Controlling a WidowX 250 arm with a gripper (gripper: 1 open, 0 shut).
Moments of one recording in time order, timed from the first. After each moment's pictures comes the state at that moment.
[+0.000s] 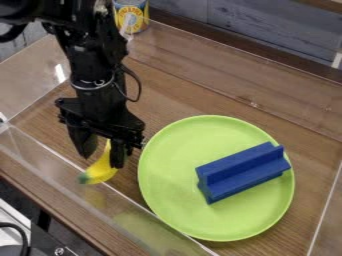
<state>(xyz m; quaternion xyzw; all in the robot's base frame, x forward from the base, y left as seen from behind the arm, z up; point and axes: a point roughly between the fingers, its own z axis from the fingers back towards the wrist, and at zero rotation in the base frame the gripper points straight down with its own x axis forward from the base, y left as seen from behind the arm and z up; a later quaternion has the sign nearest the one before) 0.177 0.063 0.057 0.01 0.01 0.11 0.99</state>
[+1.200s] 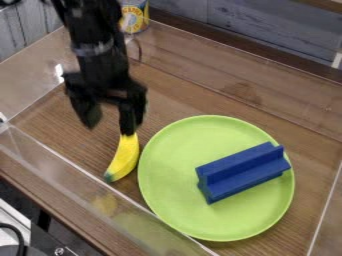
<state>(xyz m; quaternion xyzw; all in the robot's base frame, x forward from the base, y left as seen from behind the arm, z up) 0.205 0.071 0.092 -0.03 -0.02 0.11 0.99</state>
